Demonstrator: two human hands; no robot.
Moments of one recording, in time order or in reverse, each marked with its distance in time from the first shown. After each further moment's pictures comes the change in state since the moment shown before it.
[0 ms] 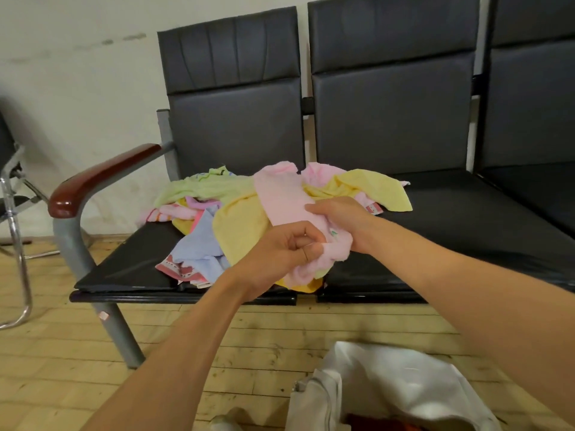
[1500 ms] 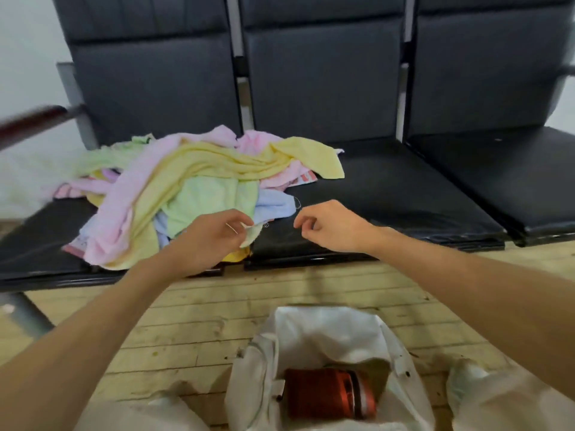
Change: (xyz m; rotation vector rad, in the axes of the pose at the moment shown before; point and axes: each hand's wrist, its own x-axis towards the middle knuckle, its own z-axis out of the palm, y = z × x) left_hand 0.015 -0.030 0.022 0.749 0.036 -0.117; right_hand -0.046 0.064 -0.111 -1.113 -0.056 -0.399
